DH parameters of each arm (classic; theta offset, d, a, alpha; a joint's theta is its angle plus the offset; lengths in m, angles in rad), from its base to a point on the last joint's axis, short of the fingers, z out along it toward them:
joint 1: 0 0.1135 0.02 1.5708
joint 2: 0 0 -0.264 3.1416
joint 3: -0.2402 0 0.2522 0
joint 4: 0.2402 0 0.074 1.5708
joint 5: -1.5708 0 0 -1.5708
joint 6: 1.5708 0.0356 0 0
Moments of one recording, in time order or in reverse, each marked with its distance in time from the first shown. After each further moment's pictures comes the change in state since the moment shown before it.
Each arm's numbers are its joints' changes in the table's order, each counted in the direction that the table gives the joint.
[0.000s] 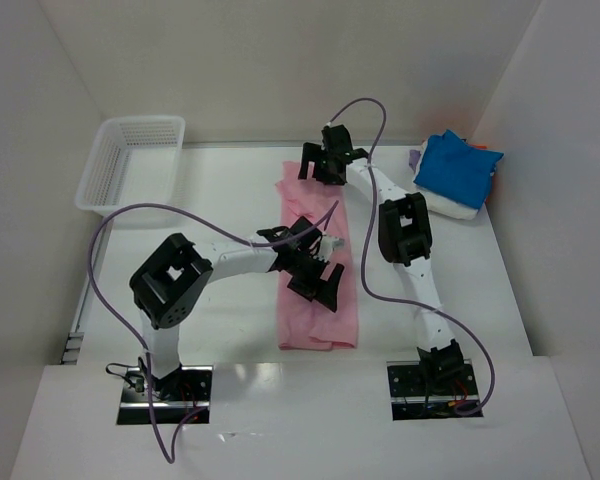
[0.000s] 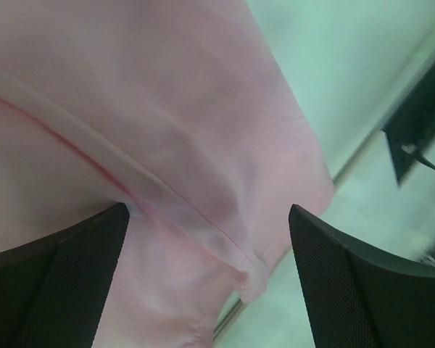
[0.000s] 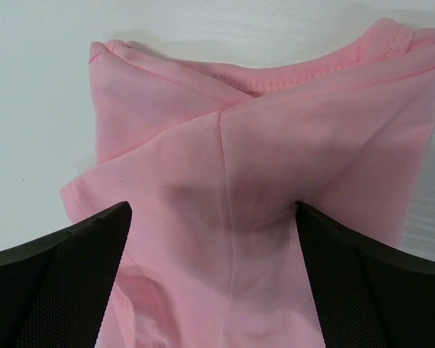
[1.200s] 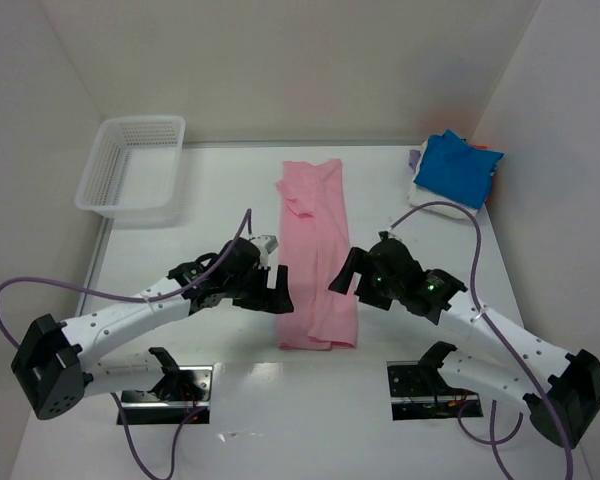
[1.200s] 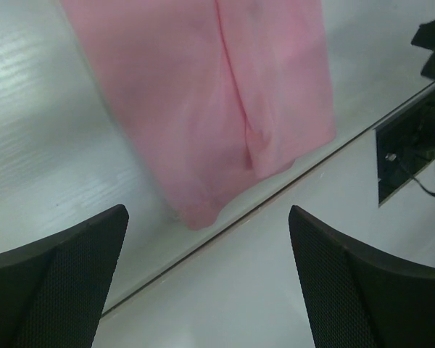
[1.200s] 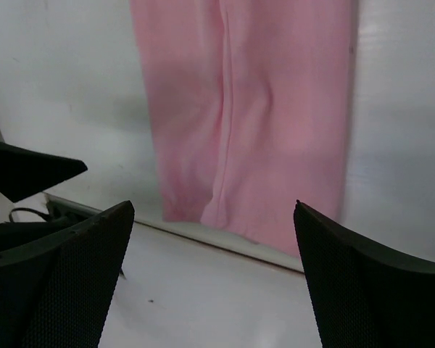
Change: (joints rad) left arm 0.007 0.753 0.440 0.093 0.338 -0.298; right arm 0.327 1.650 1.581 0.104 -0.086 0.531
